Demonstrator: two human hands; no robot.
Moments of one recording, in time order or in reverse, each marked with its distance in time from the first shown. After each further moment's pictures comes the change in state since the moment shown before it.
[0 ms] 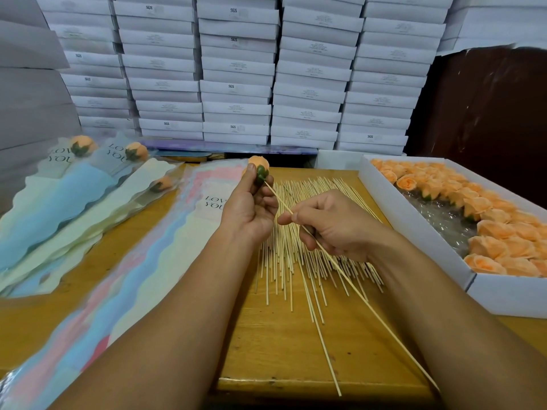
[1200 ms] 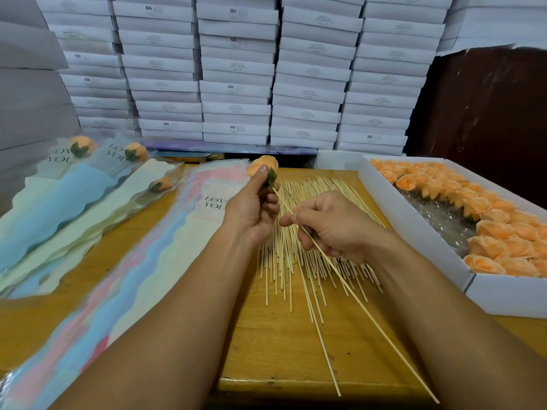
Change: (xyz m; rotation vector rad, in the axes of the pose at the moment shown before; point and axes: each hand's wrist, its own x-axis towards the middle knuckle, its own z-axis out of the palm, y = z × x) left_hand -0.001 -0.006 0.001 0.192 0.010 0.082; right_hand 0.004 0.005 0.002 0.021 0.027 -0.004
